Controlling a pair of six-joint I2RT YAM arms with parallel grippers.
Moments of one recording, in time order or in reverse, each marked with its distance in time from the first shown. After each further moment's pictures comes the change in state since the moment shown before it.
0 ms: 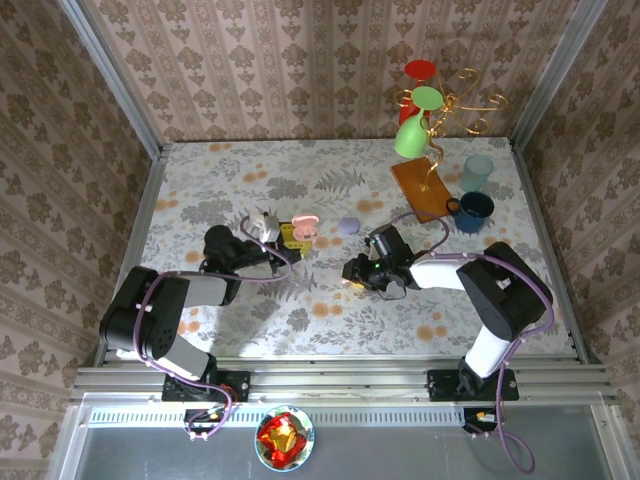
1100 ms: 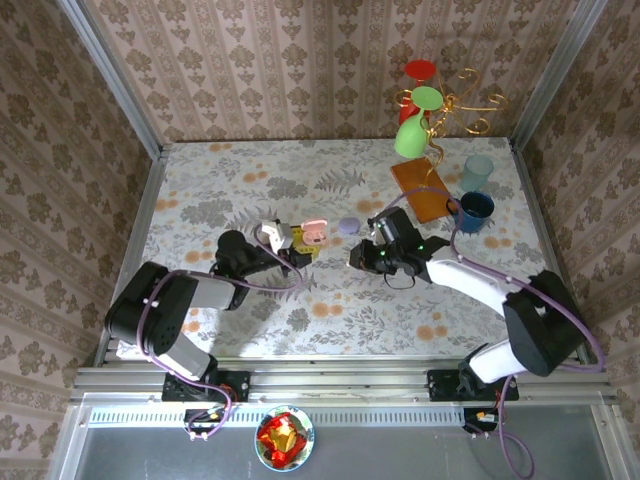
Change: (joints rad) left arm -0.111 0.042 -0.017 0.000 -0.183 0.147; right arm 0.010 -0.269 0.135 -0.322 0.129 -0.165
